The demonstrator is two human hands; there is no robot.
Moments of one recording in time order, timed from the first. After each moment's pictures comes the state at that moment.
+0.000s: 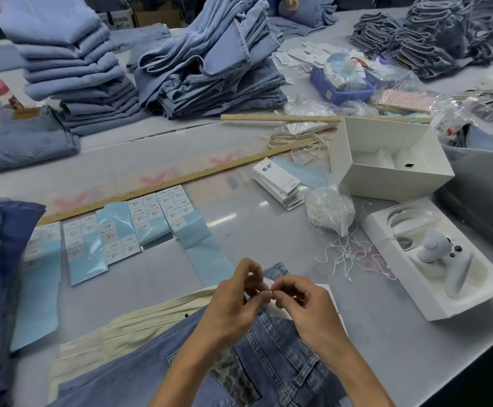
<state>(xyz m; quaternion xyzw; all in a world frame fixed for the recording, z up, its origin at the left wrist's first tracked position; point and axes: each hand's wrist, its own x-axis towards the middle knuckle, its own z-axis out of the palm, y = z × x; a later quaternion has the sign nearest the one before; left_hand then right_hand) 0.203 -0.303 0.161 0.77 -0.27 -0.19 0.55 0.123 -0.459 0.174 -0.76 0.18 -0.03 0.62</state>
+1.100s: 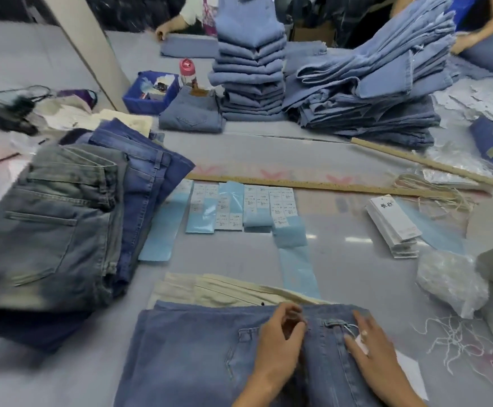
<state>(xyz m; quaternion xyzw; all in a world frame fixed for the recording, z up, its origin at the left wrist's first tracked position) 0.147 -0.274 0.098 0.71 0.11 -0.09 0.69 0.153 -0.480 0.108 -0.93 0.13 0.17 0.28</state>
